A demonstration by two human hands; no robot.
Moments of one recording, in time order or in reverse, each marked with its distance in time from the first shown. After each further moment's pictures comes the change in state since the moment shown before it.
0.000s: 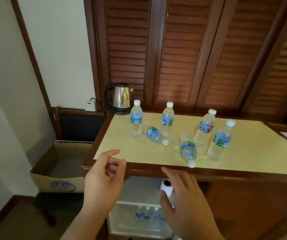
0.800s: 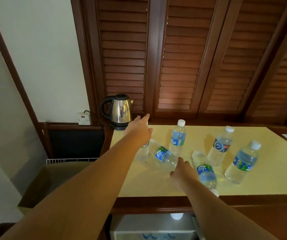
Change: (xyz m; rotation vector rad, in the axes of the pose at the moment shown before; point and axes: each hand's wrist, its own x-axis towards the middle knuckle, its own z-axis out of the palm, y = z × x) left_hand 0.307 -0.001 0.117 0.636 -0.493 0.095; right_hand 0.229 0.080 0.109 -0.111 -0.326 0.708
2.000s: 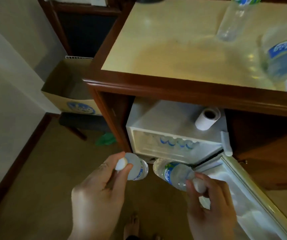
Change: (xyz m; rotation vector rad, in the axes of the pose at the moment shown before) left_hand -0.420 -0.091 0.201 -0.216 0.379 -0.235; right_hand -0.245 0.162 0.211 0.562 0.446 -0.395
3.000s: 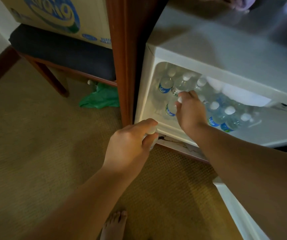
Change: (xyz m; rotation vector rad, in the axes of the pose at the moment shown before) left_hand -0.026 -0.265 0.291 -0.134 -0.218 -0.003; right_hand 0.045 0.276 0.389 -0.536 -0.592 -0.154
